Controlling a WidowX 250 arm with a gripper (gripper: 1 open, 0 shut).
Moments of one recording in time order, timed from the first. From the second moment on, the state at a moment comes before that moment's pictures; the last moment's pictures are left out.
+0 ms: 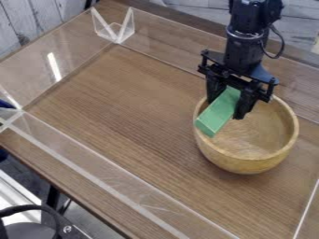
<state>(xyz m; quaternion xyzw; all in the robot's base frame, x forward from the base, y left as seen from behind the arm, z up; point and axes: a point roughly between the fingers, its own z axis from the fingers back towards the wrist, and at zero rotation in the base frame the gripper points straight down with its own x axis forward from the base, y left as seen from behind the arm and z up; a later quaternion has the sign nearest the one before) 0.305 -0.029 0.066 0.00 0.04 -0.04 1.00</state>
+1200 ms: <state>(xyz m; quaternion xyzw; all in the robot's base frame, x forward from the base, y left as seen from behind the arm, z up) 0.299 -0.016 0.059 0.00 0.05 -0.03 1.00</state>
